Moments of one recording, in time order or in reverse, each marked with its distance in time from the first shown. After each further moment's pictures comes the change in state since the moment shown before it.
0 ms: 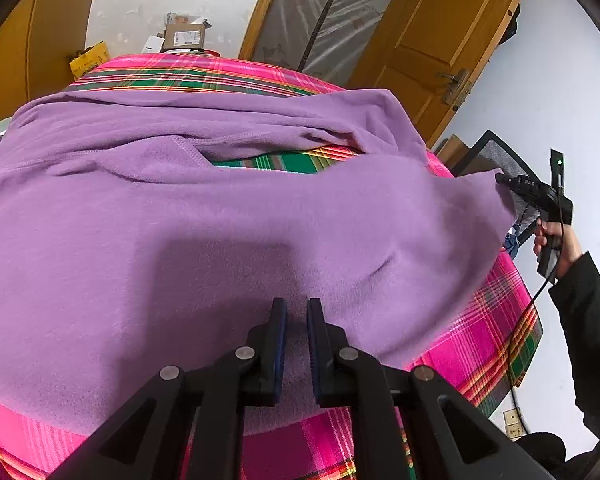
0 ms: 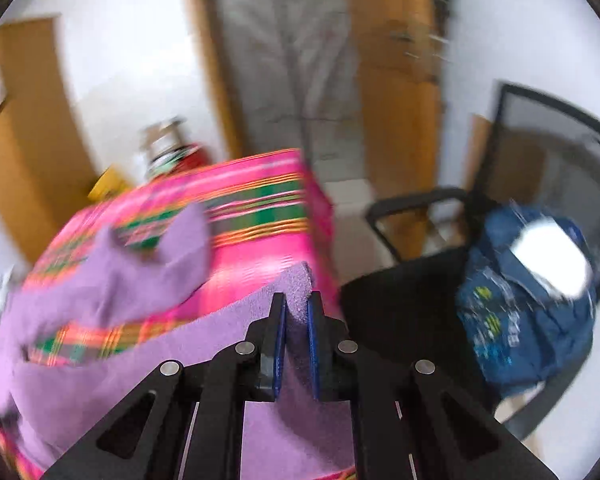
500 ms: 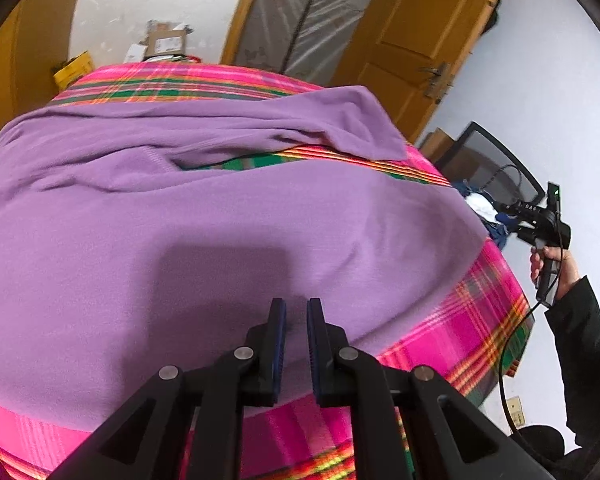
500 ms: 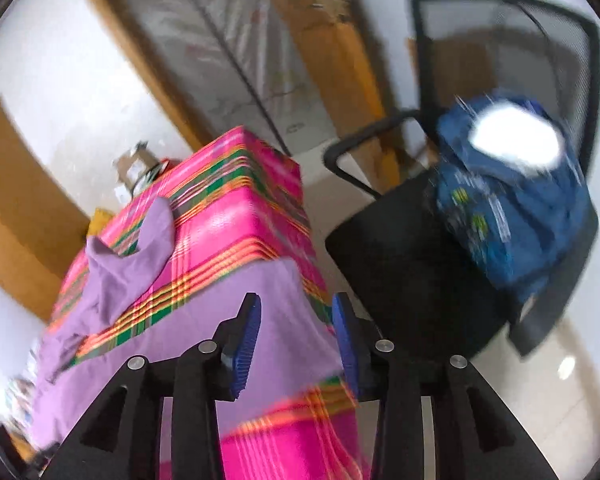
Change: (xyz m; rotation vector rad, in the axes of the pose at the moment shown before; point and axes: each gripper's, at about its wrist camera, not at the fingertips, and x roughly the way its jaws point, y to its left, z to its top) left arm -0.005 -0.025 -0.002 0.075 0.000 -0.046; right arm -0.028 -0.071 -0.076 0.353 0.079 0.084
